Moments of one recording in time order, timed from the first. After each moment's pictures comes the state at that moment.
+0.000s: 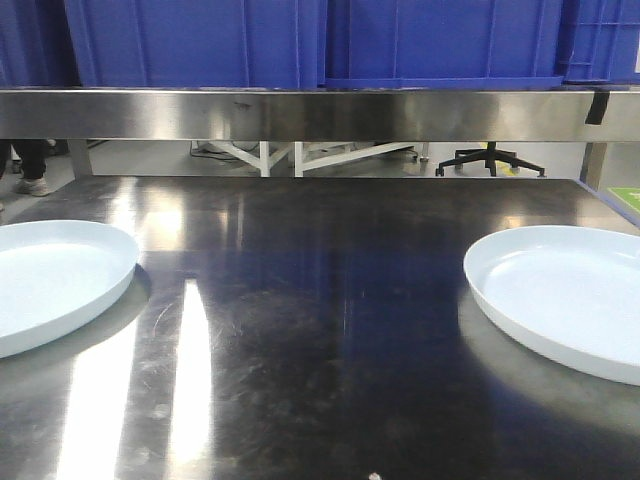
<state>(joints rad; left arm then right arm) -0.08 0.98 -0.90 0.12 0.72 -0.08 -0.03 0.72 -0.51 -0.20 0.33 0.28</state>
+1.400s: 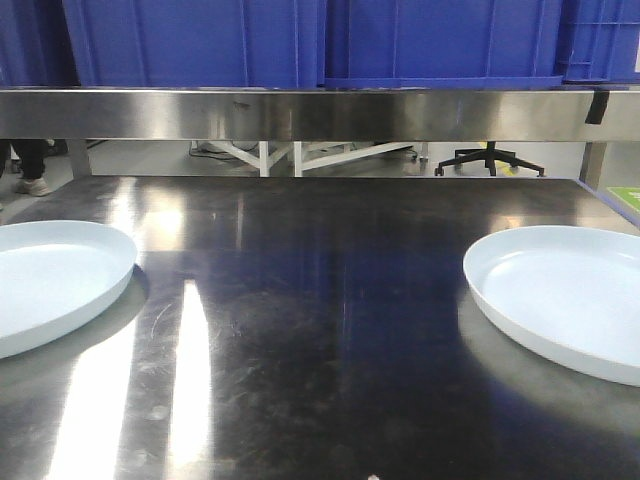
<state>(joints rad) -0.08 1.29 -0.90 0.22 0.70 -0.19 -0.03 0.94 -0.58 -0.13 0.36 0.27</state>
